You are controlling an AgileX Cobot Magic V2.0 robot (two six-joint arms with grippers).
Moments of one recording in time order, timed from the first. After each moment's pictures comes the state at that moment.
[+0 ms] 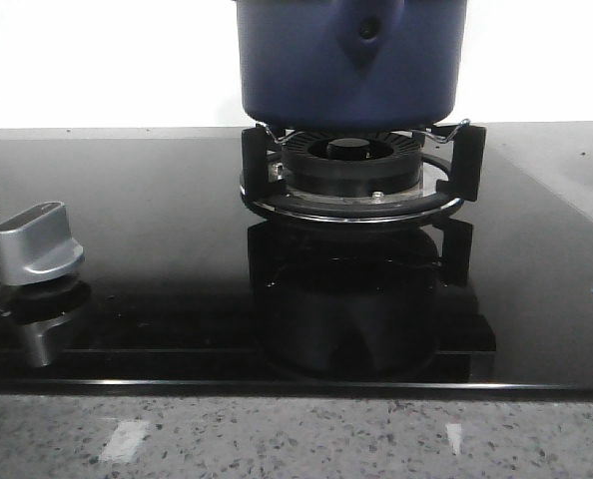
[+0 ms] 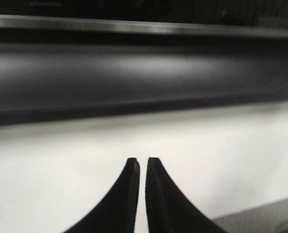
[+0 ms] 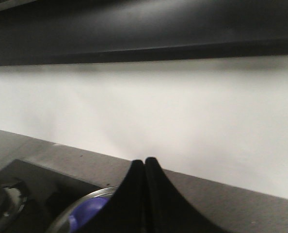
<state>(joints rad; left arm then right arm) 0.08 1.18 -1.24 -1.49 0.49 1.44 -0.12 1.14 -1.35 1.07 0.64 -0.86</state>
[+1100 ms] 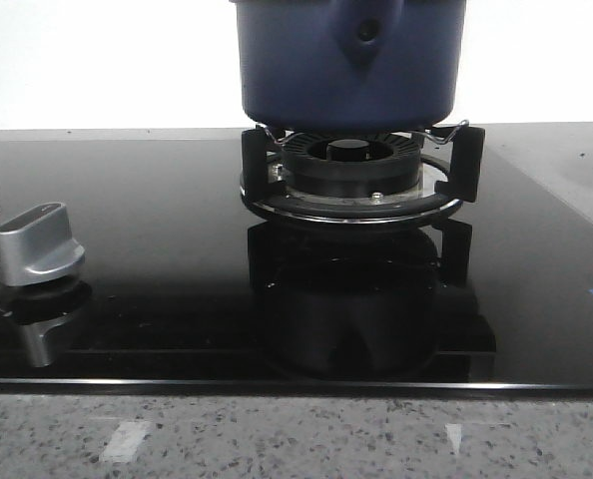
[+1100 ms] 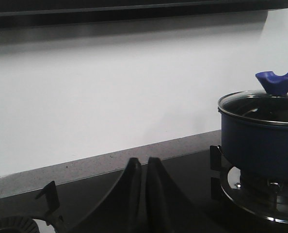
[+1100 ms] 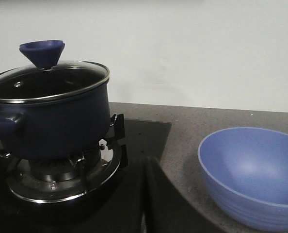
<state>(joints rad) -0.01 0.42 -0.37 -1.79 0.36 1.87 -0.12 0.22 -0.34 0.92 0.35 -0.89</state>
